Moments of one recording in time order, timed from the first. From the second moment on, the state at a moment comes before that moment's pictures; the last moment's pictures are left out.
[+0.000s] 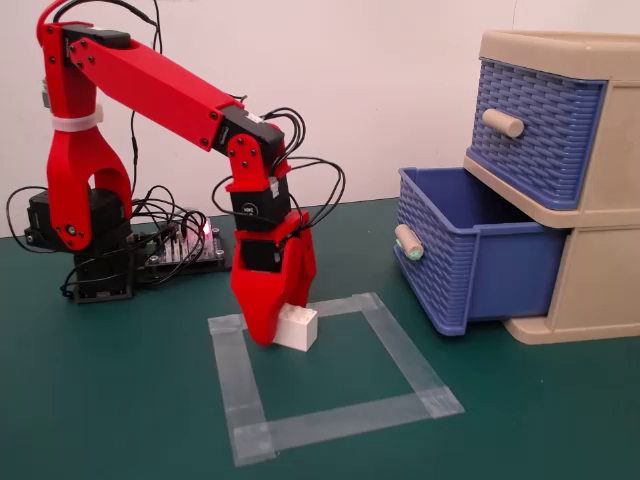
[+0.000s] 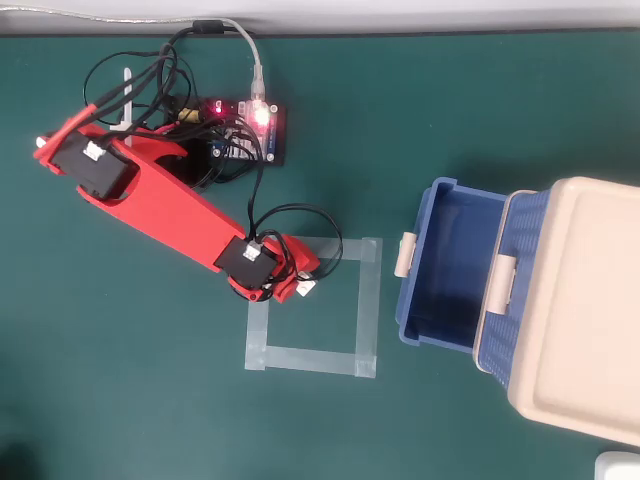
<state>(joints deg) -60.1 86.7 105.6 60.3 95.8</state>
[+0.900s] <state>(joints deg) -81.6 87.0 74.4 48.3 159.3</state>
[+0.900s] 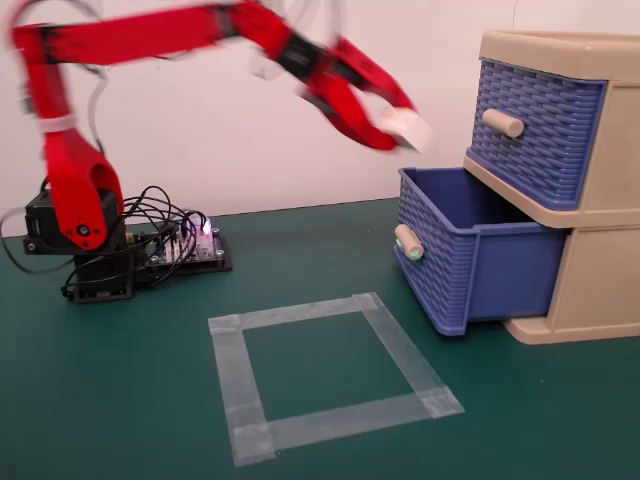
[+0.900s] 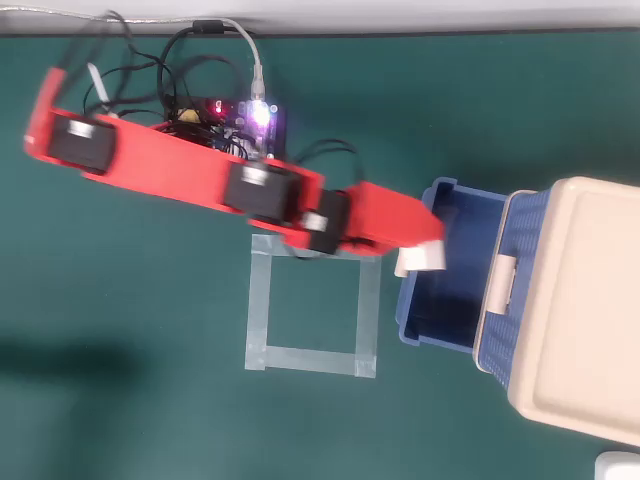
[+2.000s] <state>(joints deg) -78.0 81.2 72.3 70.0 157.9</state>
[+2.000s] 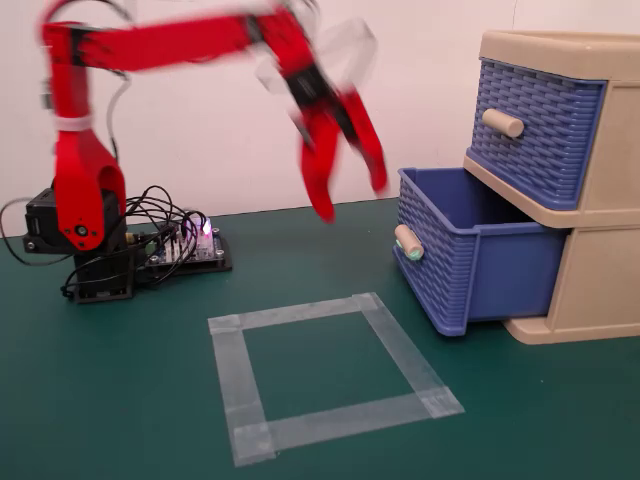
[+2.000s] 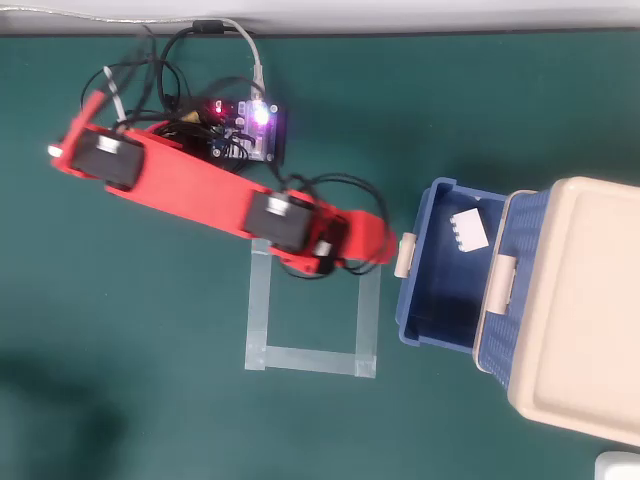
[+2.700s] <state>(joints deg) -62.6 83.4 60.7 73.1 159.3</state>
